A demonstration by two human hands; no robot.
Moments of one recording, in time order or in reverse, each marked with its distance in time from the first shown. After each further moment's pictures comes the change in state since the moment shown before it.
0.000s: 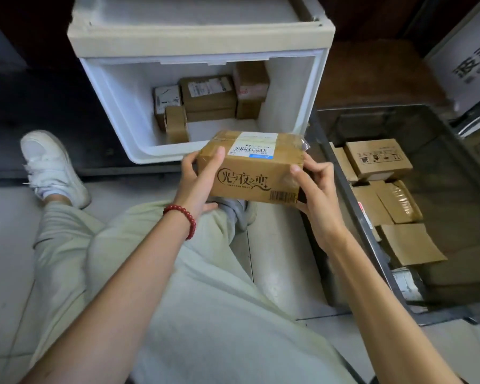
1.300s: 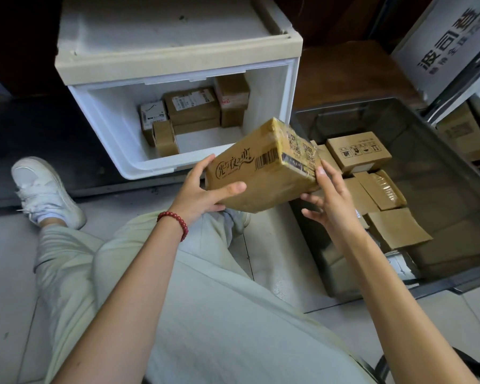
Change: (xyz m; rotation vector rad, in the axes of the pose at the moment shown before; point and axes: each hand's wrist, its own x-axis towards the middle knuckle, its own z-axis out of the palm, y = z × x) left_hand -0.003 -0.002 -0.006 0.271 -0.321 0.161; right_hand -0.014 0.001 -0.044 0.080 0.151 0.157
